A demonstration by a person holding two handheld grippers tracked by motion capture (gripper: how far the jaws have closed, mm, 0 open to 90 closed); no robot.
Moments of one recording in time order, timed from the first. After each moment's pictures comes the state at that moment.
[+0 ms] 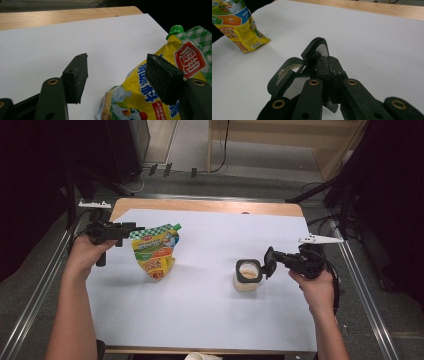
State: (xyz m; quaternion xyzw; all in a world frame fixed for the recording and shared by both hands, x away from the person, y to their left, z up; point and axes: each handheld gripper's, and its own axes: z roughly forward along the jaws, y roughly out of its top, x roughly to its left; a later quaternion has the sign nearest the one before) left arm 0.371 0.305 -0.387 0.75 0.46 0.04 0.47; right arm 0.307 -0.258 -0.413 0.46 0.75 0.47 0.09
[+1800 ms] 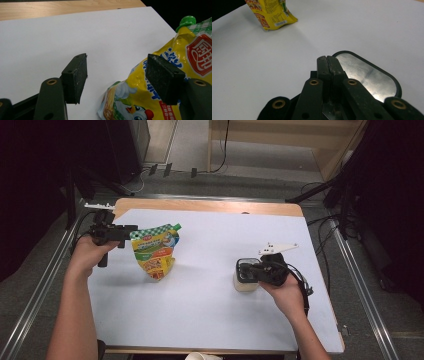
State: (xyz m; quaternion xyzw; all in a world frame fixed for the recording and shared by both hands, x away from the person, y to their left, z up) left arm 0.376 0.303 -0.396 0.76 0.47 0.03 0.46; right arm 0.302 -0.181 -0.440 0.36 0.82 0.44 0.06
